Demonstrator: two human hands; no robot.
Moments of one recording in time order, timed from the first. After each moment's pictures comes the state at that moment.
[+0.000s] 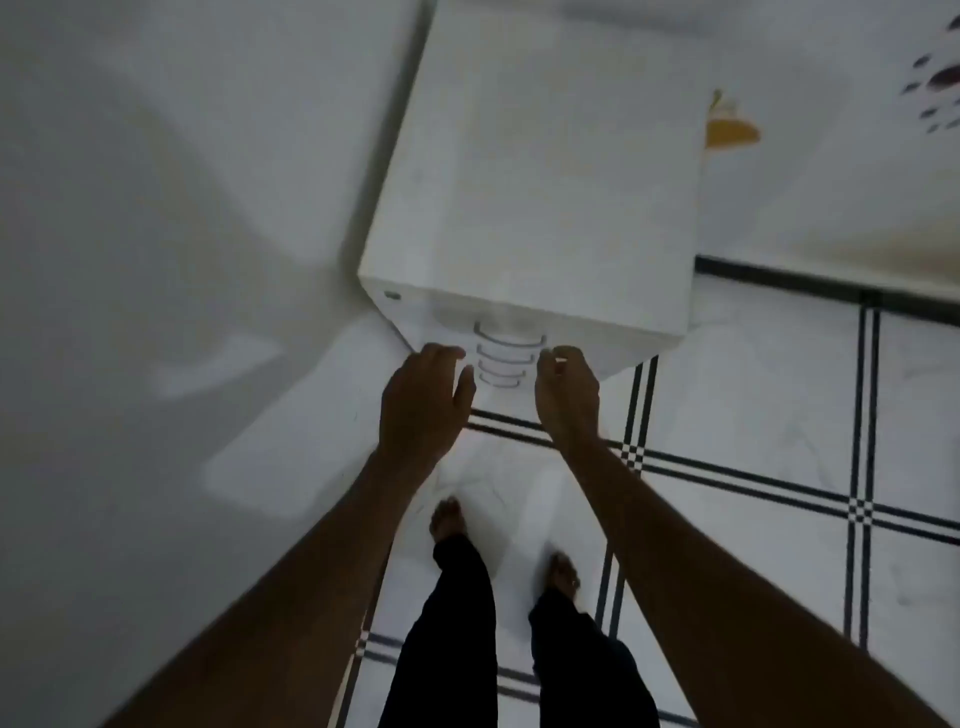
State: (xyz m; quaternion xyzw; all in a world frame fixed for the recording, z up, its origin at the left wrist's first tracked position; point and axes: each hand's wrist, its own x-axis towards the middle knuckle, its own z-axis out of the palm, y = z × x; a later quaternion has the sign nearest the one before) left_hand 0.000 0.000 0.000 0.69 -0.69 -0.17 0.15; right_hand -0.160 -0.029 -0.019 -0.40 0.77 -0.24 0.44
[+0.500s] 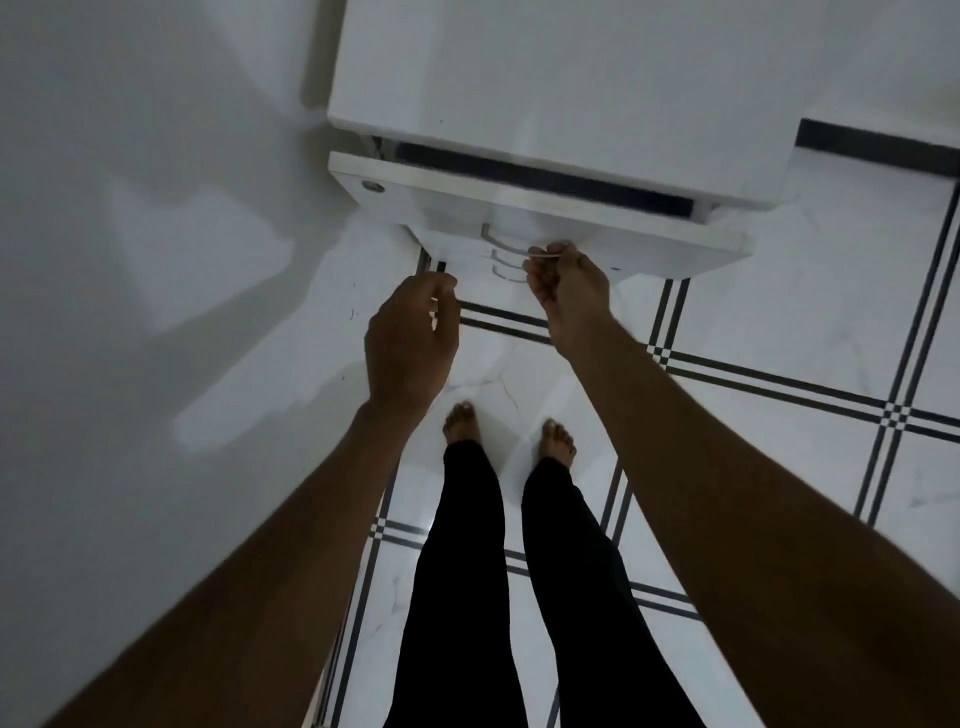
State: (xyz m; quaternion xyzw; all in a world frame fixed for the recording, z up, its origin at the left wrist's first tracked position) left_hand 0.009 0.031 -0.052 0.74 -0.57 -0.25 0.24; right_hand -0.145 -0.041 -0.091 0.00 0.63 -0.43 0.65
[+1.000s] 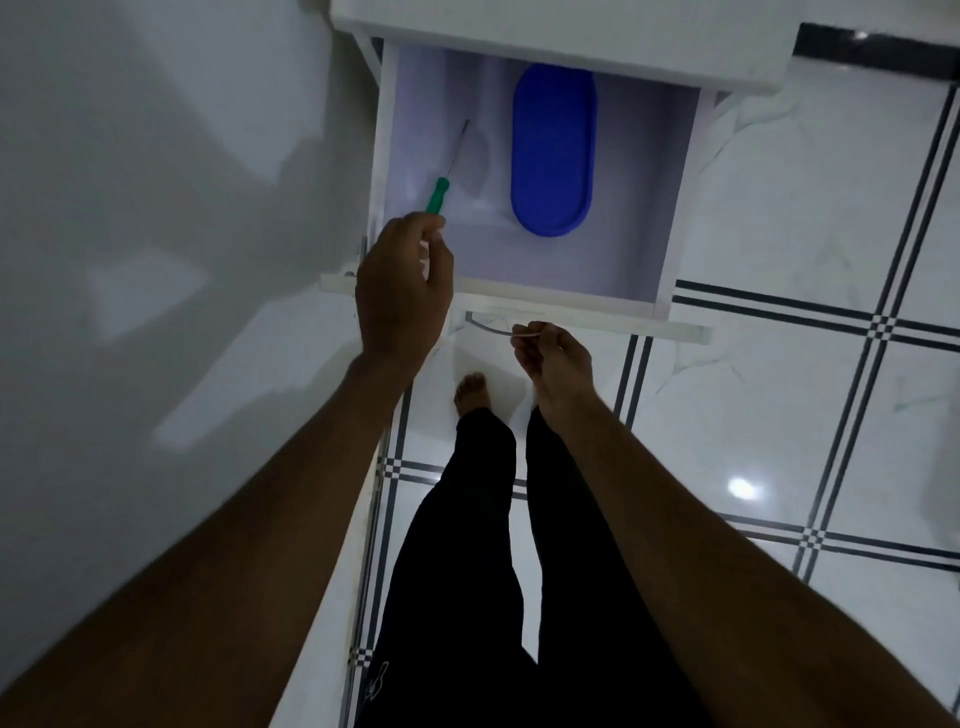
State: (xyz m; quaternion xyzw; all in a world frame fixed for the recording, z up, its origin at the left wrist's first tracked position) left_hand 0.034 0.072 -0.028 0.72 -0.59 -0.24 0.28; right_hand -0.124 0.139 -0.081 0.03 0.66 -0.38 0.64
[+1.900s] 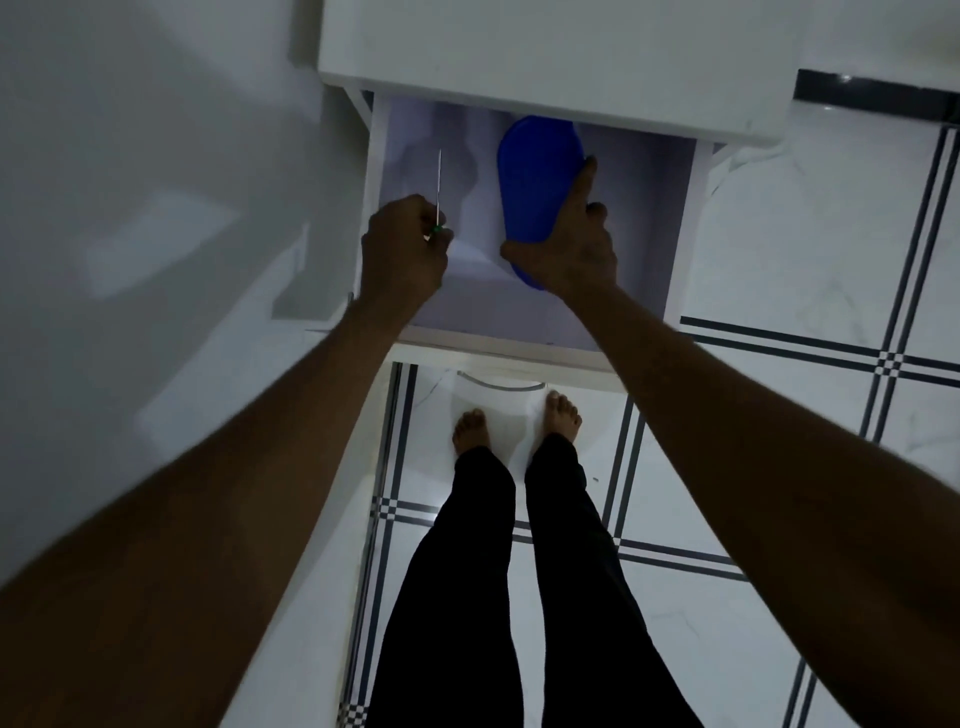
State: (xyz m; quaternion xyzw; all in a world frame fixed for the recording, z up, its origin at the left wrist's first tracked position) left_hand 0.037 -0.017 -0.057 0.74 -0.59 -0.29 0.13; right_hand -0.135 -0.030 -0.061 -0.50 0.75 -0.06 0.42
